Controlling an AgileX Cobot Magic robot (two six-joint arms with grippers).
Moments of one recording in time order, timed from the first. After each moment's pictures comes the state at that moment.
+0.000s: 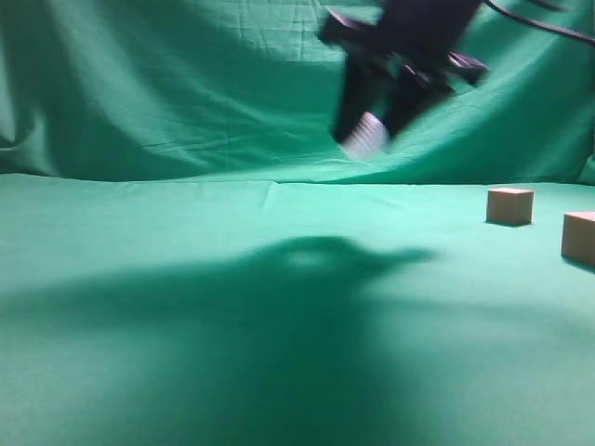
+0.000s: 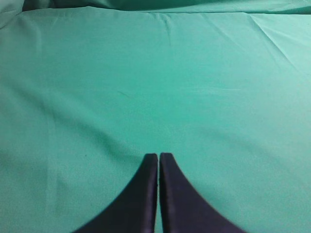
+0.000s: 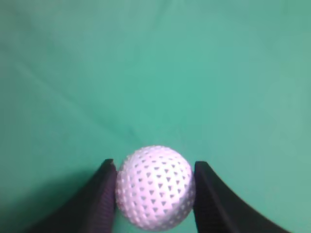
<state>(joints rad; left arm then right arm) -0.05 -0.02 0.02 0.14 0.36 -0.09 0.54 1.87 -1.37 0.43 0.56 -0.47</state>
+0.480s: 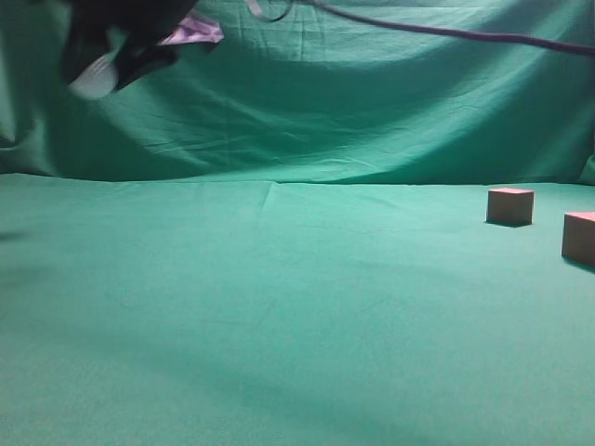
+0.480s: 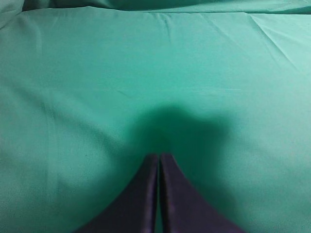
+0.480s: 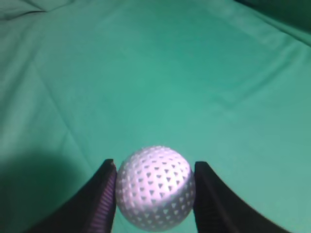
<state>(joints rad) -0.05 -0.02 0.02 0.14 0.36 -0.09 0.84 2.31 -2.00 0.57 0.38 -0.61</state>
